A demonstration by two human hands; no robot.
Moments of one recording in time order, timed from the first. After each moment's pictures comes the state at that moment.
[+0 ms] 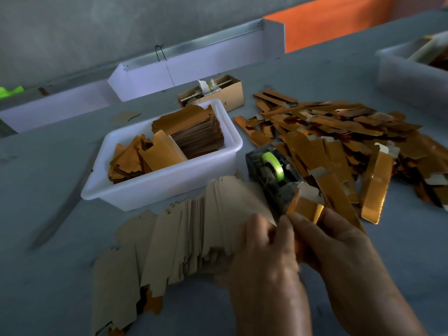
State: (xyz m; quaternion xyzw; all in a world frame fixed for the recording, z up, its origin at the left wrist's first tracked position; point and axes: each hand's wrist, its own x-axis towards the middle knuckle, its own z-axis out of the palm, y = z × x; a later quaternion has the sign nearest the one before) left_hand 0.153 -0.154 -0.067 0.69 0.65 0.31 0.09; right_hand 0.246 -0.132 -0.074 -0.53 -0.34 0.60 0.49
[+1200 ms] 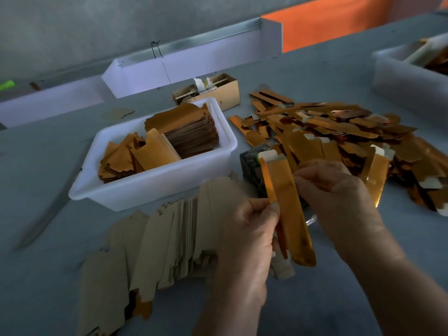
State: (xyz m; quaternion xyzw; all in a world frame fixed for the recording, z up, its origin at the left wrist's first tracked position) left_hand 0.148 -0.117 -0.065 0.37 0.60 0.49 0.52; right_hand 0.268 -0.070 -0.071 -0.60 -0.57 0.33 0.46
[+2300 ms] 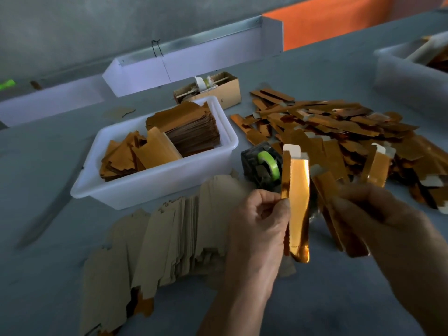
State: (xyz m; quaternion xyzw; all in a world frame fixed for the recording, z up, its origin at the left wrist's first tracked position) left_hand 0.154 -0.113 -0.066 0.45 0.59 0.48 0.47; right_hand 0.300 -0.114 -0.071 -0.60 -0.51 0.41 0.47
